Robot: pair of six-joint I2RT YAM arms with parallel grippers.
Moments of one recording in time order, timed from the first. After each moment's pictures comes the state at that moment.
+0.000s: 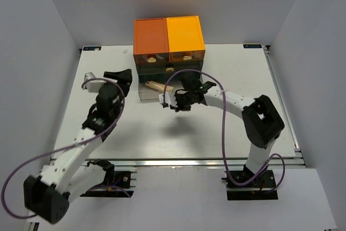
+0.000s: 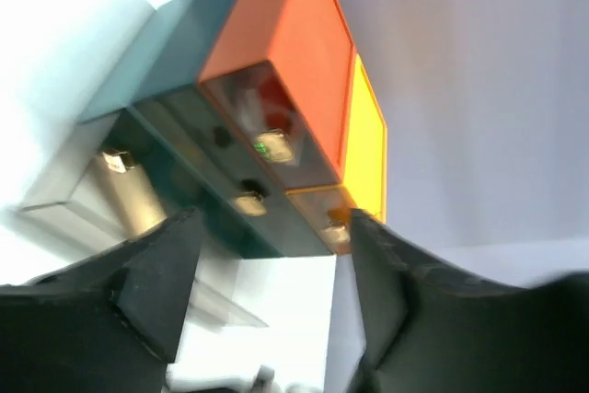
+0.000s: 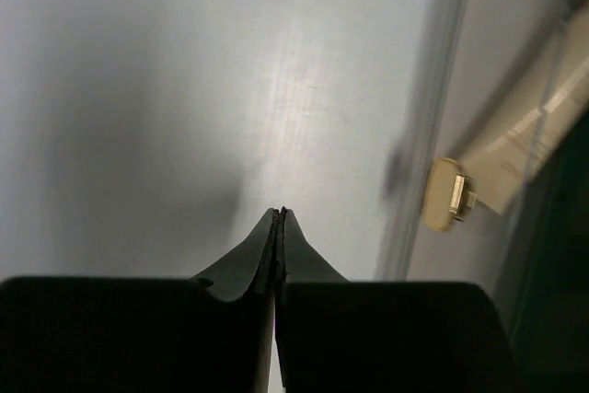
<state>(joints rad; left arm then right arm) -0.45 0.99 0.77 0.06 -0.52 -1.24 0.72 1.79 1.28 -0.53 -0.54 -1.09</state>
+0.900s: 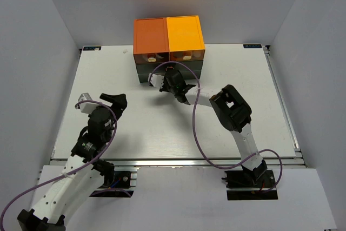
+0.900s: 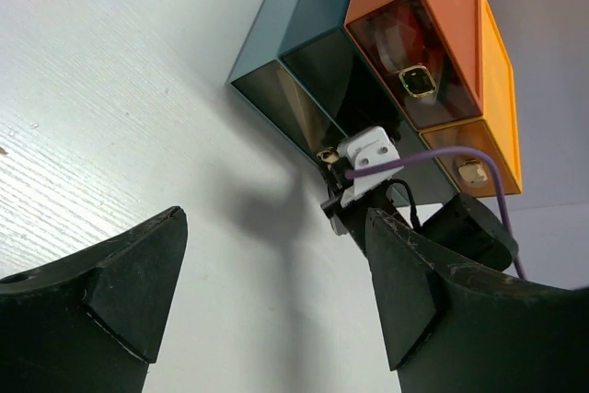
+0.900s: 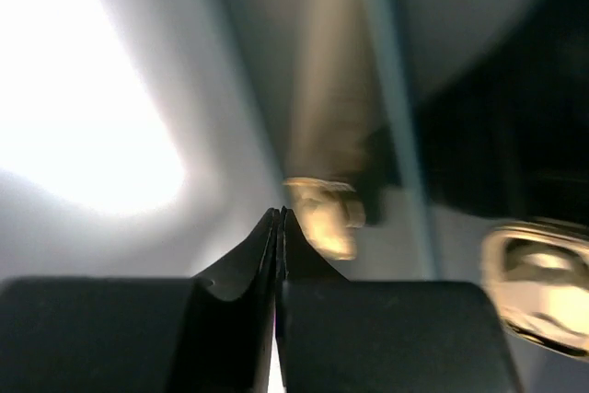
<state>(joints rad) -0.45 0.55 0.53 -0.26 -0.53 -1.03 0.75 2.23 1.49 0.24 0.15 -0.88</state>
